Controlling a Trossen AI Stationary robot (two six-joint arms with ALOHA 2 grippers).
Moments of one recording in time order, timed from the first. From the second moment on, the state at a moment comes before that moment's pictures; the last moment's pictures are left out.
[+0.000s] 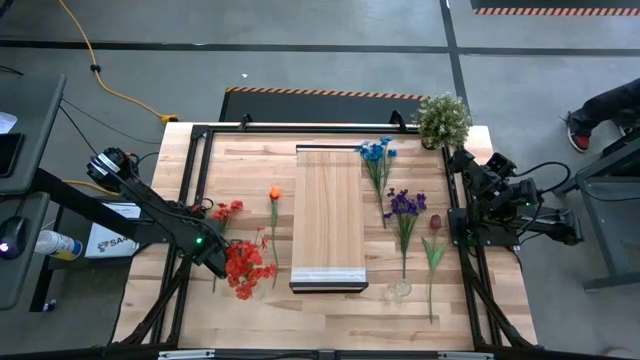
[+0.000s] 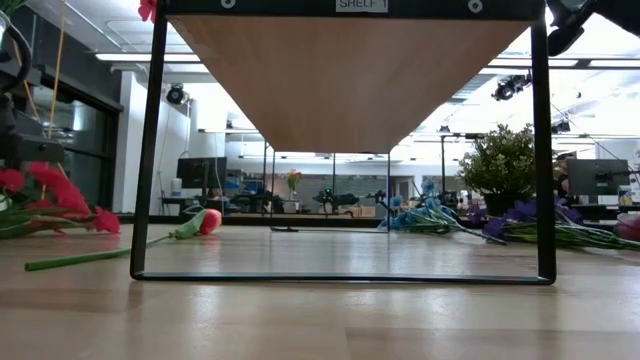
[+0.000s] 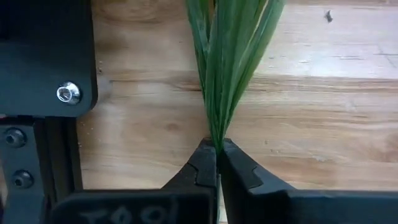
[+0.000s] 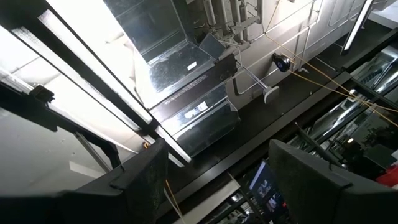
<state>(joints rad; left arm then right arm) -0.69 1.31 0.53 -0.91 -0.05 -2.28 -0.16 0.01 0.08 0.80 0.14 0.68</state>
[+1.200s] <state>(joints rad) -0.94 1.30 1.02 -1.57 -0.11 -2.51 -0.16 0.01 0.08 0.80 0.14 0.68</state>
